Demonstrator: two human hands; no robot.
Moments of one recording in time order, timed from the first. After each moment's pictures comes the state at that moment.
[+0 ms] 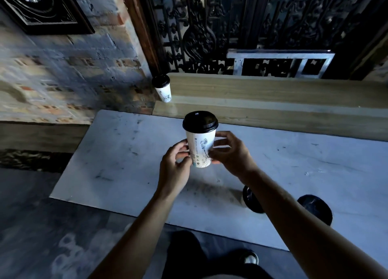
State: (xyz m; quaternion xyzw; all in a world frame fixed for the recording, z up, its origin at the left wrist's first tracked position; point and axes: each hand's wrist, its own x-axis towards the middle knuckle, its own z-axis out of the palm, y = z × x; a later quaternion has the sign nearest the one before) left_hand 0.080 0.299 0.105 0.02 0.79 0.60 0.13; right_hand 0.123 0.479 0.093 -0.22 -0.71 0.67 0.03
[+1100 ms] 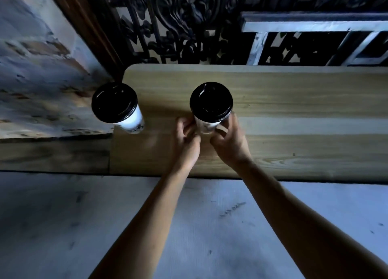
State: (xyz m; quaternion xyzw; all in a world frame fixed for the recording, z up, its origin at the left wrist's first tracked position) left_hand -0.286 0.474 -0.119 -0.02 0.69 0.68 0.22; right_hand -0.224 0.578 -0.116 -0.34 -0.78 0.52 0.10
